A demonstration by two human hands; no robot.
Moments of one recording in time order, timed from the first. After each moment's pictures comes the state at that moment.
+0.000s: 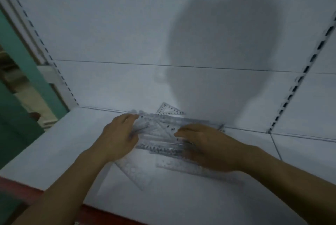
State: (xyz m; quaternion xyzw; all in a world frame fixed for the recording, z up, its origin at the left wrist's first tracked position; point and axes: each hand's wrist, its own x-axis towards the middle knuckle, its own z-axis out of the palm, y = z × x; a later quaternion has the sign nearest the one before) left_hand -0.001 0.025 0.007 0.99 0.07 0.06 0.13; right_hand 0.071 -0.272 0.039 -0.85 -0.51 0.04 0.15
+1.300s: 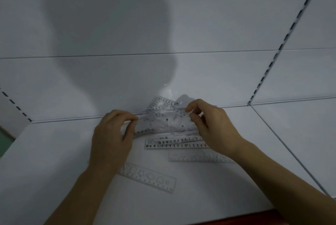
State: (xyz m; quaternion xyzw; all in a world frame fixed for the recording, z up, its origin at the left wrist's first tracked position) left_hand 0.012 0.043 0.001 0.89 -0.11 0.32 0.32; right_hand 0.041 -0.226 0.017 -0.90 -0.22 -0.15 0.34
